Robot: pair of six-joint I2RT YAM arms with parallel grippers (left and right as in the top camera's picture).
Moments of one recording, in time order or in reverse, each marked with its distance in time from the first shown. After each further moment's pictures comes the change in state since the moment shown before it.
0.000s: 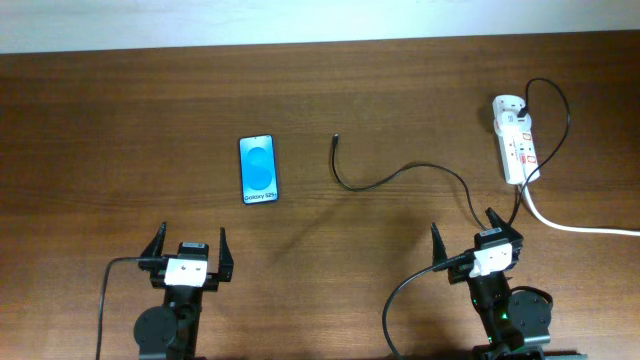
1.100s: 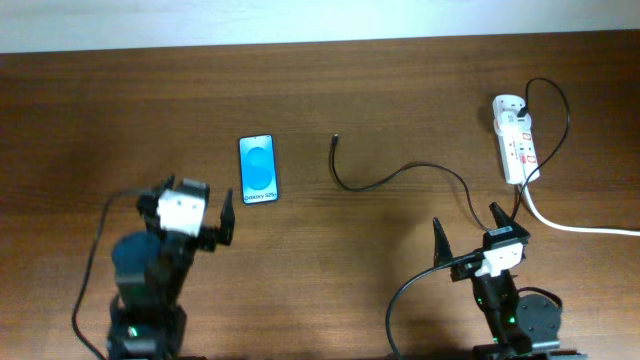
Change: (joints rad) left arm 0.000 0.722 0.492 -0.023 0.155 -0.003; right arm 0.000 0.053 0.093 0.026 -0.029 0.059
